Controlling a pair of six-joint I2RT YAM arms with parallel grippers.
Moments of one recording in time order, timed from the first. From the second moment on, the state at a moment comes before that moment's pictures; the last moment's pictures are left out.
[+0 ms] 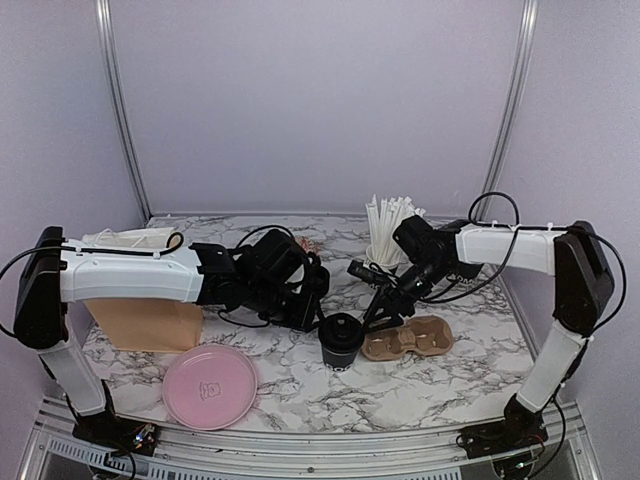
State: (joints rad) left arm -1.03 1.73 1.28 -0.43 0.04 -0.60; right arm 0.56 1.73 1.22 -0.81 -0.81 -0.47
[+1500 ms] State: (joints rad) left arm -1.02 1.70 1.25 -0.41 0.08 -0.66; right arm 0.58 1.77 1.21 -0.88 -0.88 -0.44
